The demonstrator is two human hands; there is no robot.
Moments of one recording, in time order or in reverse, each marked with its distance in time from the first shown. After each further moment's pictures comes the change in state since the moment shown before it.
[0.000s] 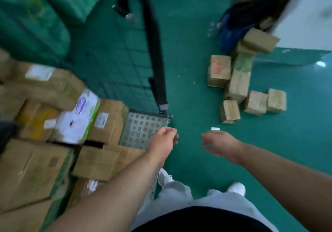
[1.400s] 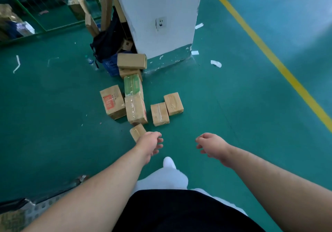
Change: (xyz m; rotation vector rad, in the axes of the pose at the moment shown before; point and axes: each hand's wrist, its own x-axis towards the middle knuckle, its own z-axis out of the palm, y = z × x) left_hand 0.028 0.121 0.627 0.431 -0.300 -0.074; right_hand -0.004 0.242 -0.569 0.315 0.351 0.076
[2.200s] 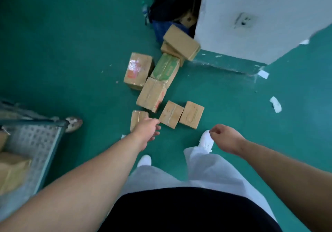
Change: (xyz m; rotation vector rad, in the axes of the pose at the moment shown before) left_hand 0.188 0.211 0.040 -0.415 0.318 -0.220; right_hand 0.323 -0.275 -0.151 -0.912 -0.295 -0.260
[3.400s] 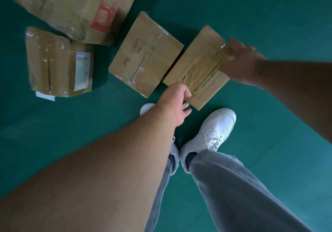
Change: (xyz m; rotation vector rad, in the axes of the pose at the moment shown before) left_hand 0.522 -0.178 0.322 -0.680 -0.134 -0.569; right_hand 0.622 0.139 0.134 -0.334 -0.088 0.035
